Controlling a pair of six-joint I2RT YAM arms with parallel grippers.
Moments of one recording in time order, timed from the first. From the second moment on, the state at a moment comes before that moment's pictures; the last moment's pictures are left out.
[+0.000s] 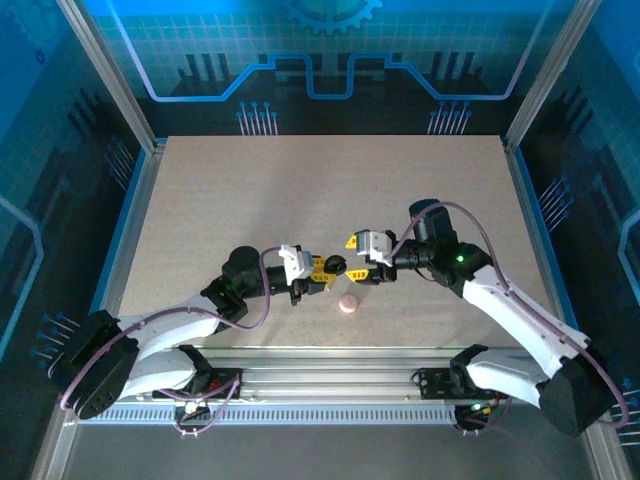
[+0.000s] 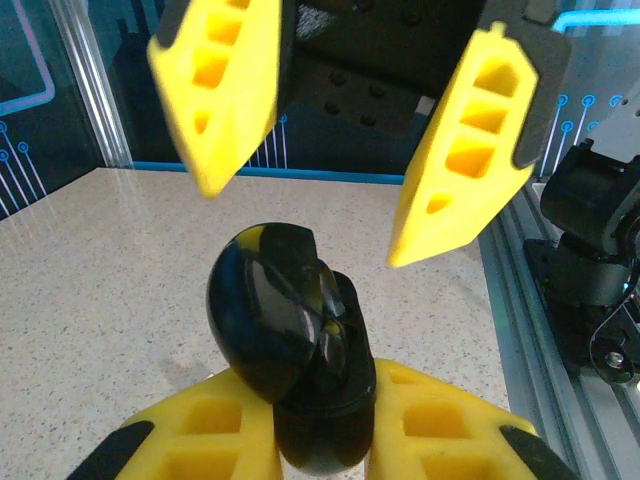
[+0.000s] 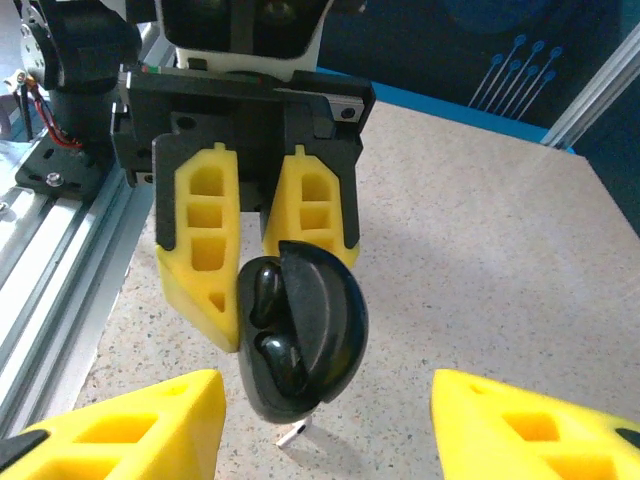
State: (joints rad) left arm -0.67 1.18 0.40 0.68 0.60 0.10; right arm 0.51 1.12 0.87 -0.36 -0.79 -0.78
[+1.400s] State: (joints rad) left arm -0.67 1.14 0.40 0.68 0.60 0.10; right arm 0.56 1.23 0.99 -0.54 -0.81 -0.97
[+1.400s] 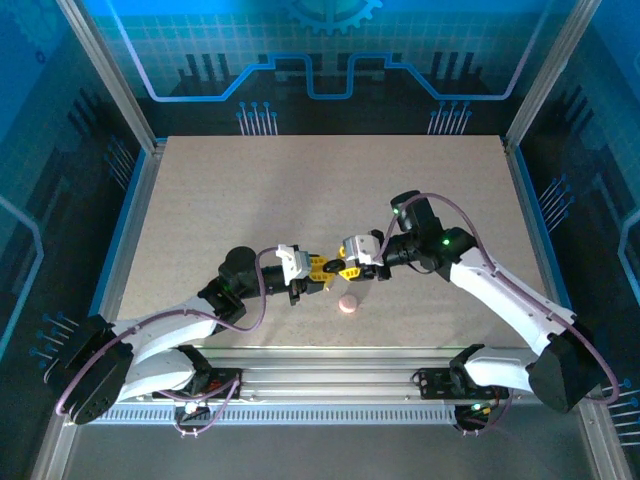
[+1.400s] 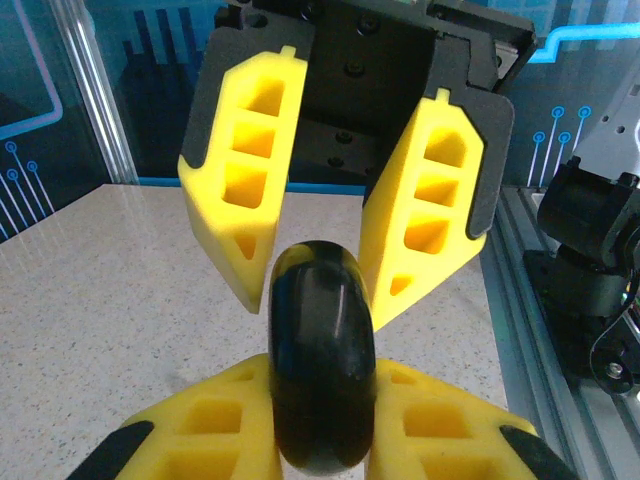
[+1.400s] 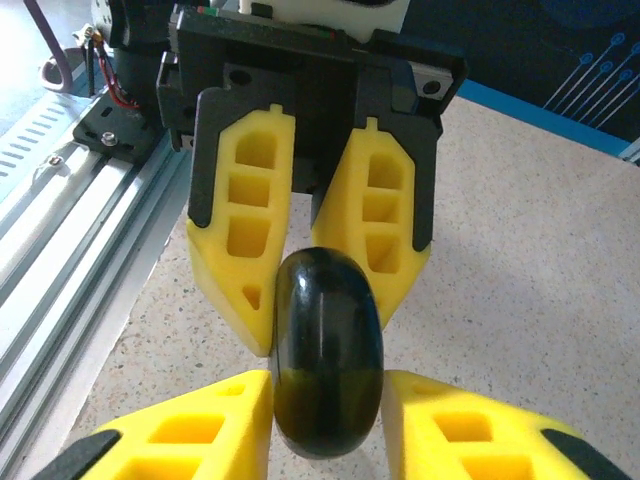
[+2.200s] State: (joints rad) left arm -0.67 1.19 0.41 0.59 0.39 0.12; right arm 0.36 1.30 1.09 -0.78 -0.55 -0.95
